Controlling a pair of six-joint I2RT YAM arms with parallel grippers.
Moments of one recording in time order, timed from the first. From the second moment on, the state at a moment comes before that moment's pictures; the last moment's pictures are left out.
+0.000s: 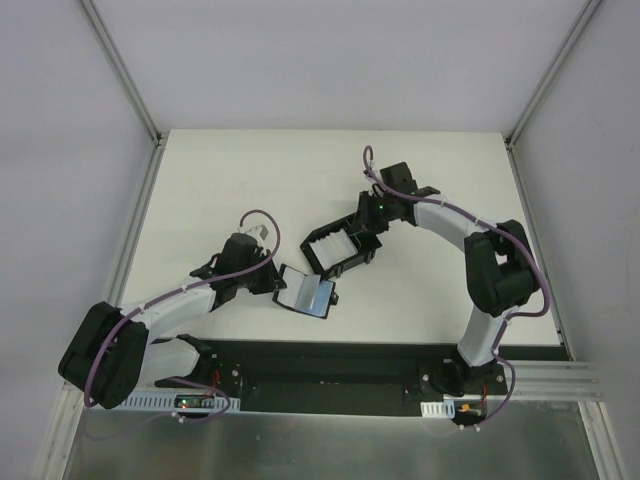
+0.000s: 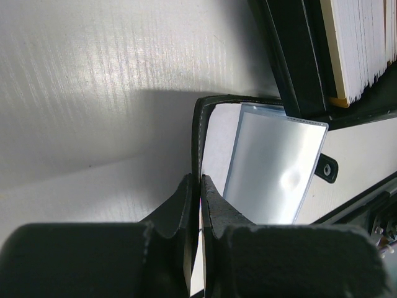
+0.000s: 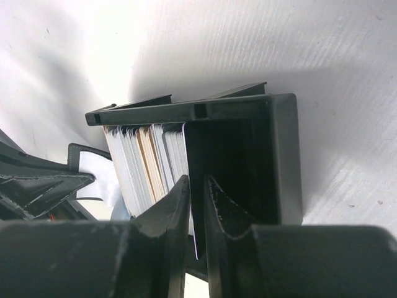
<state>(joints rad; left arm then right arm) -0.50 1.17 0.43 -0.08 0.23 -0.68 0.44 1.81 1.25 -0.38 -0.46 0.41</state>
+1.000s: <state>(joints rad) -0.50 1.10 0.34 -0.08 0.23 -0.70 0.69 1.41 1.10 -0.46 -0.15 0.32</state>
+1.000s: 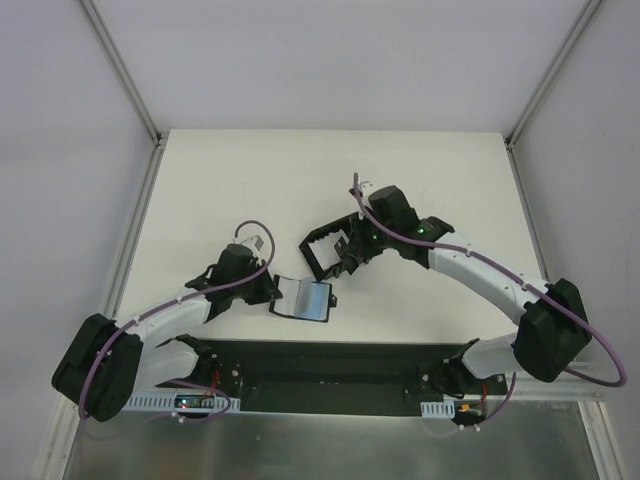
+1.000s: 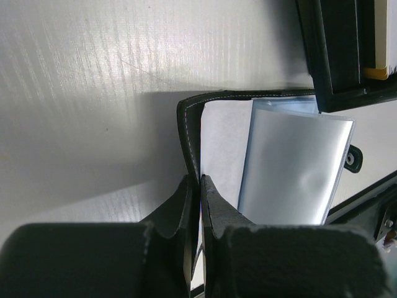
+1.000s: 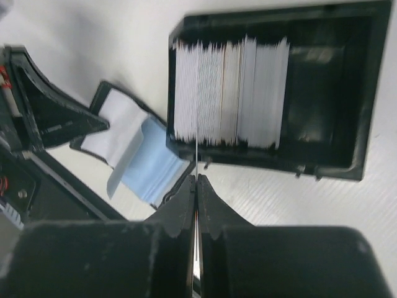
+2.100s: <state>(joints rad) -0.50 1.07 0.33 -0.11 0.23 -0.71 0.94 1.44 0.93 -0.60 0.14 0.45</state>
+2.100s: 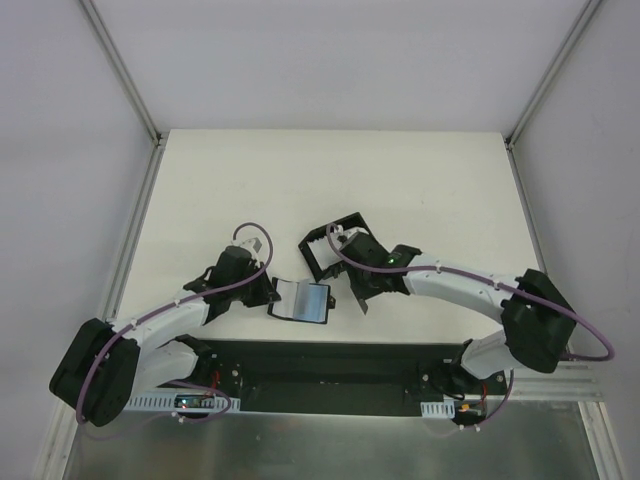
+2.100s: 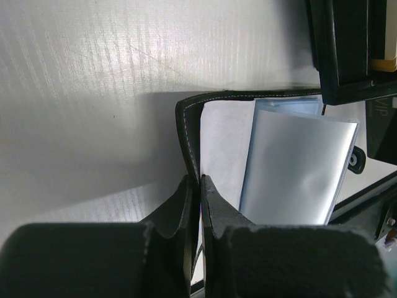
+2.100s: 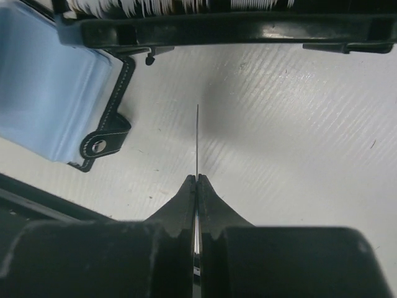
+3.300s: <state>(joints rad) -0.50 1.07 0.33 -0.11 0.23 -0.71 0.96 1.53 0.93 -0.56 0.15 0.45</state>
